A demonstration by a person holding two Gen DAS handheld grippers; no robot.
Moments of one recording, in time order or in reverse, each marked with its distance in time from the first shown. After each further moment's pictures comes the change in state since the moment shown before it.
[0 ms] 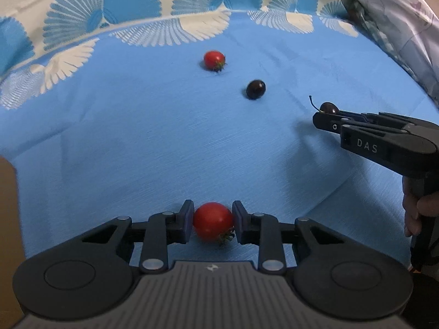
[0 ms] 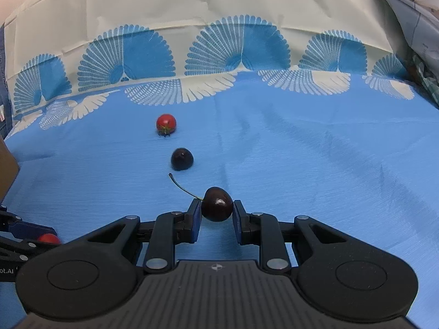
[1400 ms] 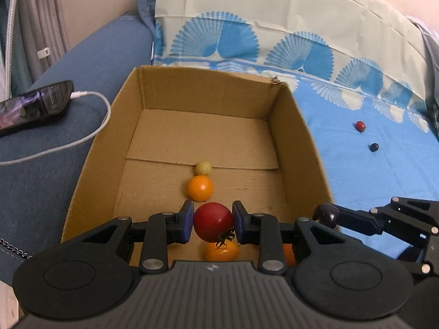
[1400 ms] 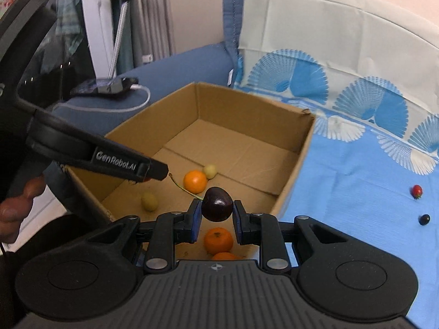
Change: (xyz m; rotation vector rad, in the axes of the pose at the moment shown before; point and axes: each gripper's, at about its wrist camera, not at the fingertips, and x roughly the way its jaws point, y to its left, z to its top) left arm -0.282 0.227 -0.166 -0.422 -0.106 0.262; right arm -0.203 0.358 -0.014 -0.450 0.088 0.474
